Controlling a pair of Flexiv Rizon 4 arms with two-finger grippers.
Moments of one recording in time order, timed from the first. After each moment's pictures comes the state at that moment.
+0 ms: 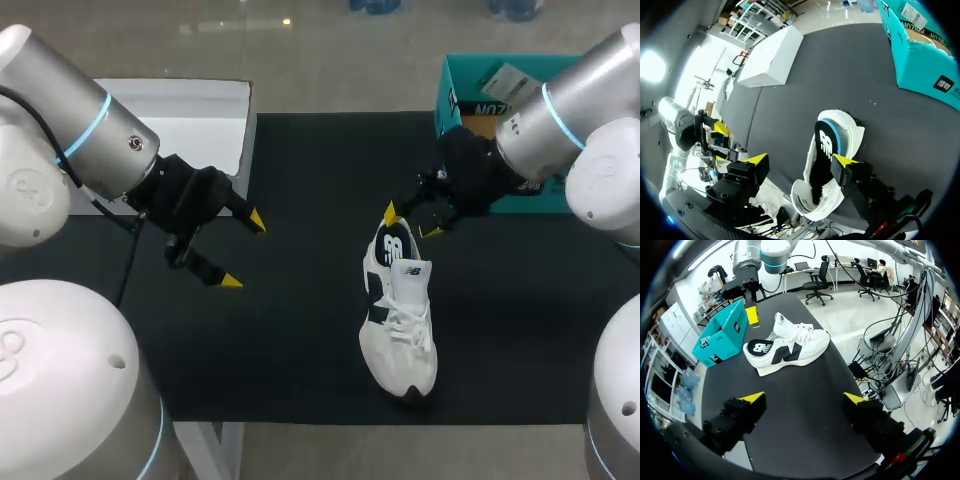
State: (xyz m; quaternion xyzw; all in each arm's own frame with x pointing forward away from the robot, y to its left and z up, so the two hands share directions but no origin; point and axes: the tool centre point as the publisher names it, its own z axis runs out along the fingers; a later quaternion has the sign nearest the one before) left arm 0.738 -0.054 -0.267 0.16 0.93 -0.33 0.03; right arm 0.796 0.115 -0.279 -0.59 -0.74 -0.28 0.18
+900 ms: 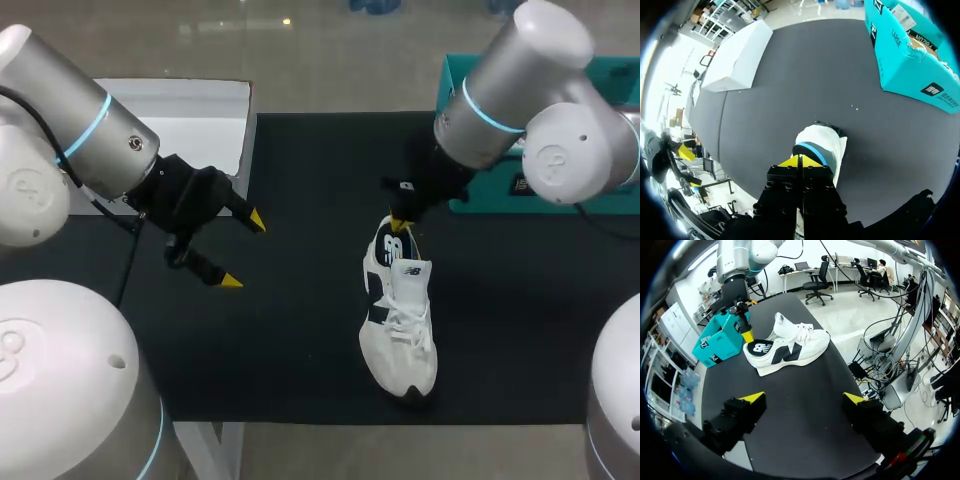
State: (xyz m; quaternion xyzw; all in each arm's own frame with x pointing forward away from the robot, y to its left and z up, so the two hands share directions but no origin) left arm 0.738 -0.054 -0.267 0.16 0.93 -0.33 0.03; right arm 0.834 0.124 -0.316 -0.65 -0.73 -0.17 0.09
